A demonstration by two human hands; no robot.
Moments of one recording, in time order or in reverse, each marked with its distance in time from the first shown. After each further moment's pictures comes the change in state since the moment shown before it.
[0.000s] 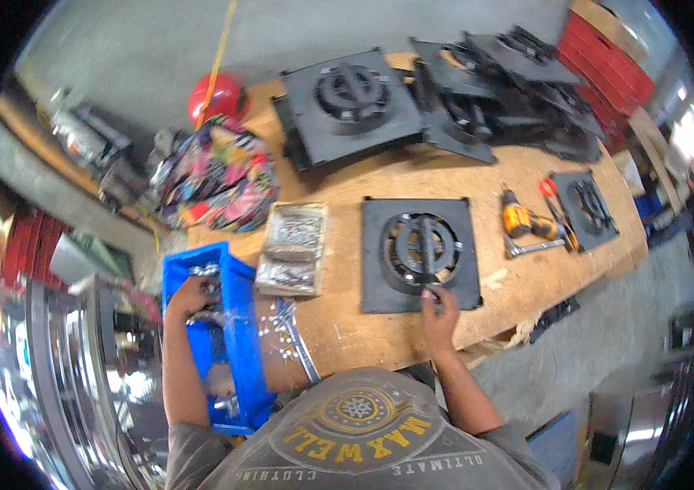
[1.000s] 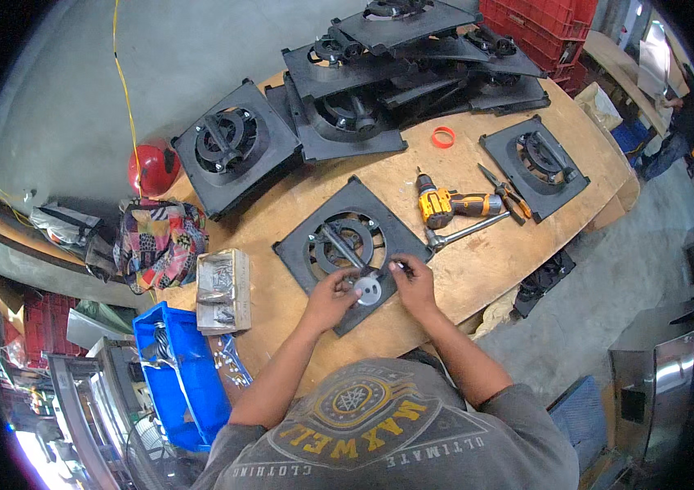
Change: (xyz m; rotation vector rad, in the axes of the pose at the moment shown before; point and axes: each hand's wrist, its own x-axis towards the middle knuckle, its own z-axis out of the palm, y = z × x) left_hand 0.006 0.451 0.242 -0.774 -0.284 0.379; right_hand 0.129 0.085 -0.120 0.182 -0.146 0.098
